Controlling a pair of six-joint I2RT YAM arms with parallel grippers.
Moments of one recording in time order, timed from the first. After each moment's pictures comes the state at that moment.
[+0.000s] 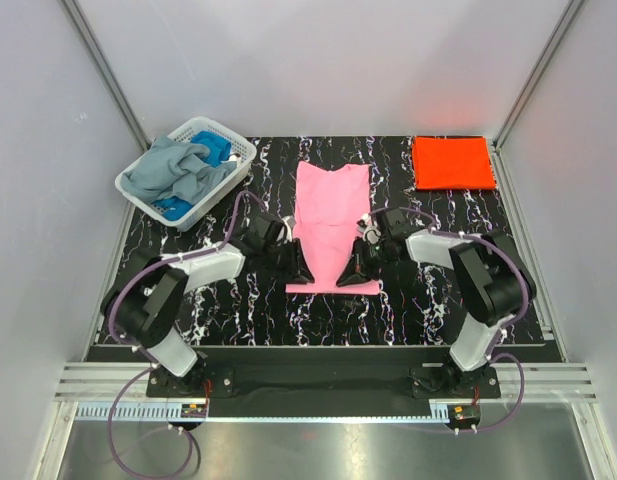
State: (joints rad) left arm -0.58 1.60 0.83 -0.14 0.43 -0.74; right arm 0.42 1.74 0.88 -0.22 -0.77 0.66
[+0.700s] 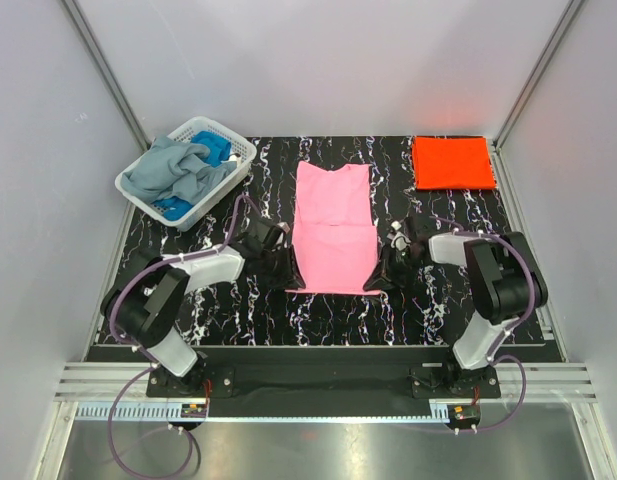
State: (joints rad) left arm -0.58 1.62 0.79 -0.20 0.31 -0.74; right arm 0.22 1.76 0.80 -0.31 -0.74 0.52
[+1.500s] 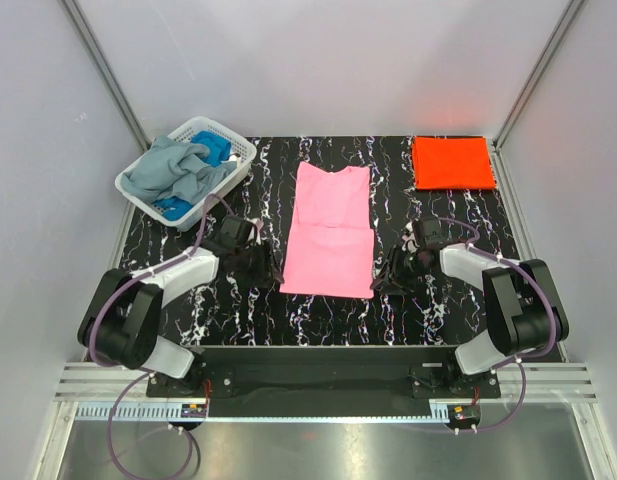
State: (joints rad) left arm -0.42 1.45 0.74 -0.34 0.30 -0.61; right arm 0.22 1.53 0.70 -0.36 -0.52 0.60
